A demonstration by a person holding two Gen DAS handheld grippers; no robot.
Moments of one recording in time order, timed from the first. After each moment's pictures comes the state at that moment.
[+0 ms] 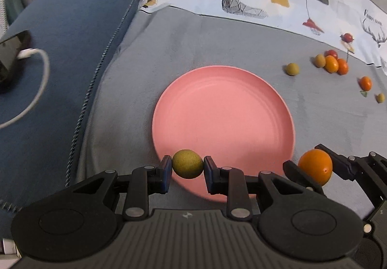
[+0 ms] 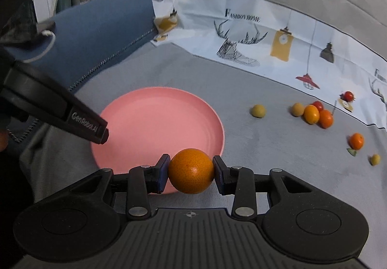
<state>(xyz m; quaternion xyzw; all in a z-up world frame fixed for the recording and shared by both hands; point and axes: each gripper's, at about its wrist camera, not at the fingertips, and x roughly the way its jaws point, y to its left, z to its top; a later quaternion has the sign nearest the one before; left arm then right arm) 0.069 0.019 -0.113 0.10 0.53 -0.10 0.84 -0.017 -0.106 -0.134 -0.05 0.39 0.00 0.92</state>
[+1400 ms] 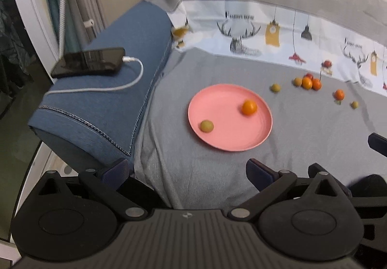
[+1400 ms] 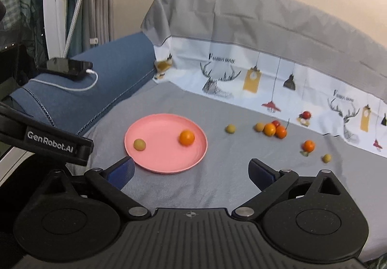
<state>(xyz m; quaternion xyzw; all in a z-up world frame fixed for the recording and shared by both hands) -0.115 0.079 0.000 0.09 0.42 -0.07 0.90 -0.177 -0.081 -0.029 -0.06 0.30 -0.04 0.95</state>
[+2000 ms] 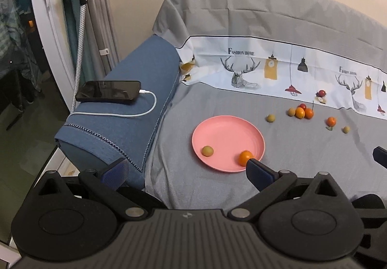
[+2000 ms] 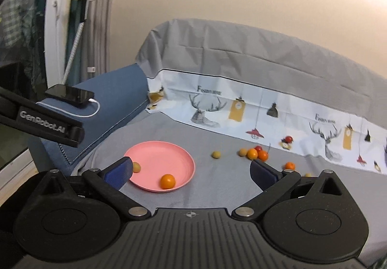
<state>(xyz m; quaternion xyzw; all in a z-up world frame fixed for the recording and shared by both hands) -0.162 0.079 0.044 0.07 0.35 -0.05 0.93 -0.228 -0.081 0.000 -0.06 0.23 -0.06 0.97</state>
